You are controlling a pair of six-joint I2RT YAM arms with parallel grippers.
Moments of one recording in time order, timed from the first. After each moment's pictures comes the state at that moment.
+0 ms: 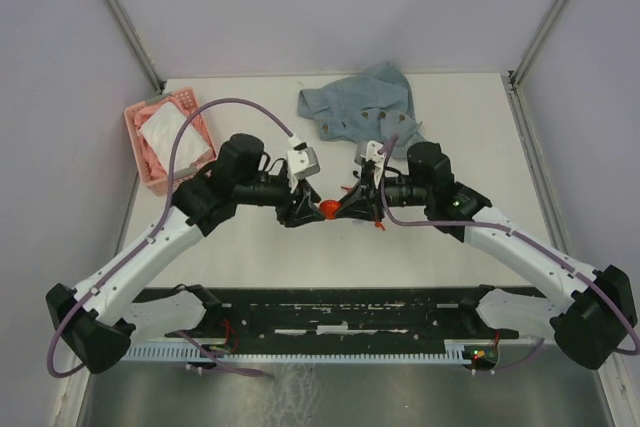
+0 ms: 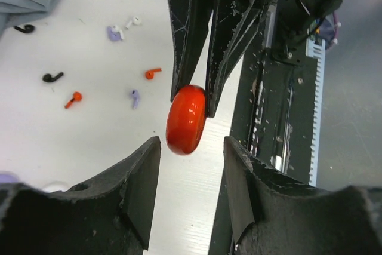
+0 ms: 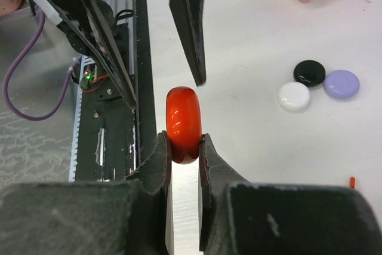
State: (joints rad) left arm -0.67 1.12 1.11 -0.60 0.69 0.25; right arm 0.68 1.16 0.88 -0.06 -0.80 -0.05
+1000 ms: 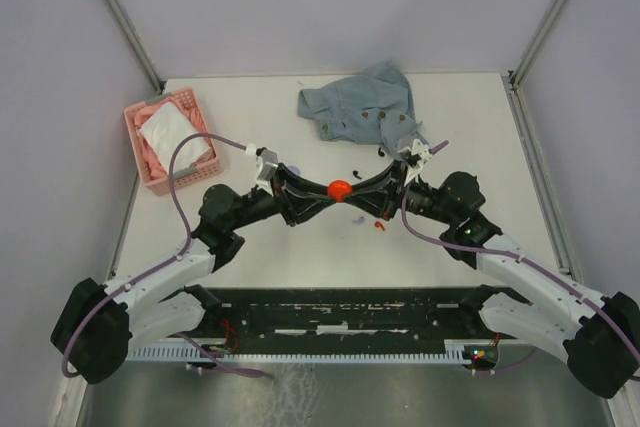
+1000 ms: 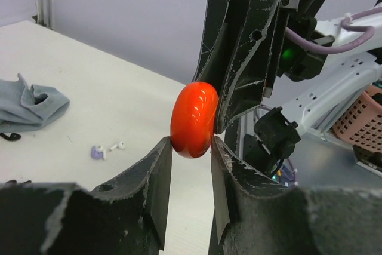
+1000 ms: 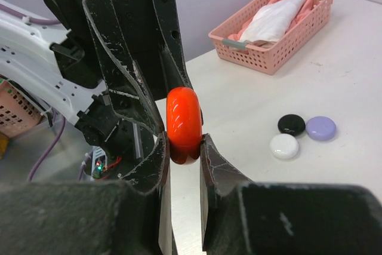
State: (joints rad) left arm -0.64 1.01 0.47 0.80 0.63 -0.46; right arm 0.63 0.96 0.58 0.52 -0.61 0.39
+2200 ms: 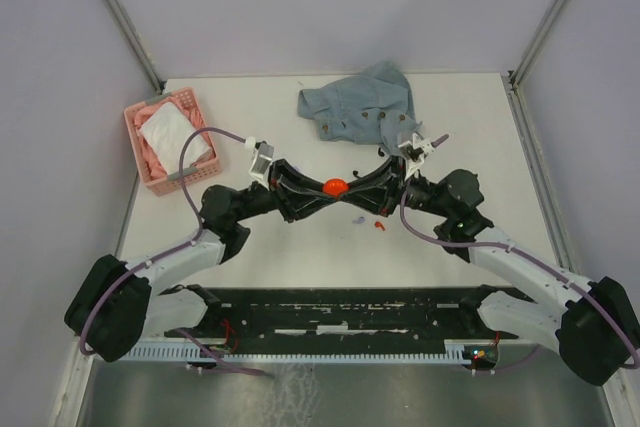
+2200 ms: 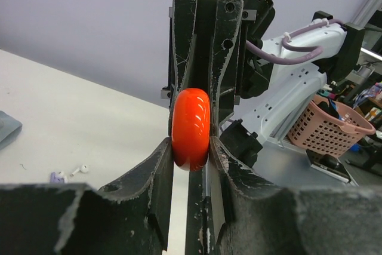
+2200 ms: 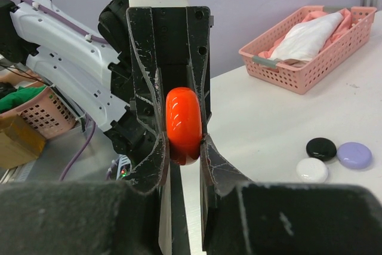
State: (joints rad) left arm -0.60 1.16 0.46 1.18 0.77 -0.72; right arm 0.62 1.04 0.57 0.75 -0.71 0.53
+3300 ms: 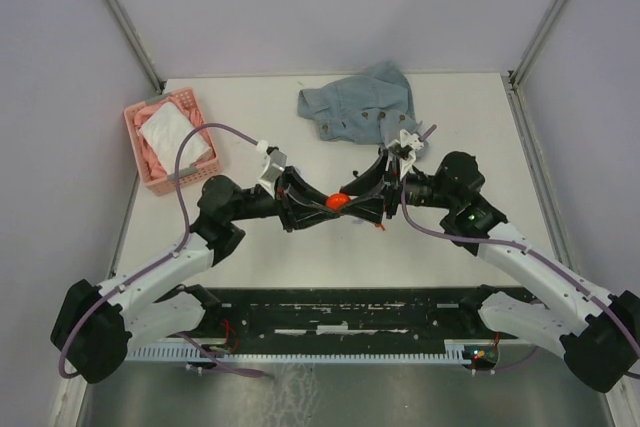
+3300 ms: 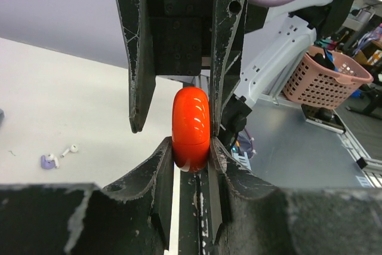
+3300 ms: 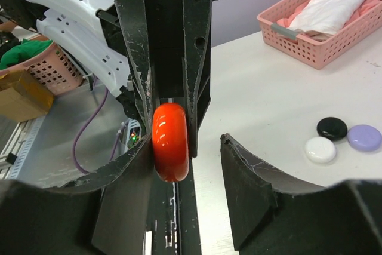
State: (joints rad) left arm -0.65 1.02 0.56 0.77 0.87 -0.50; right arm 0.63 1.00 0.74 0.35 -0.82 0.36
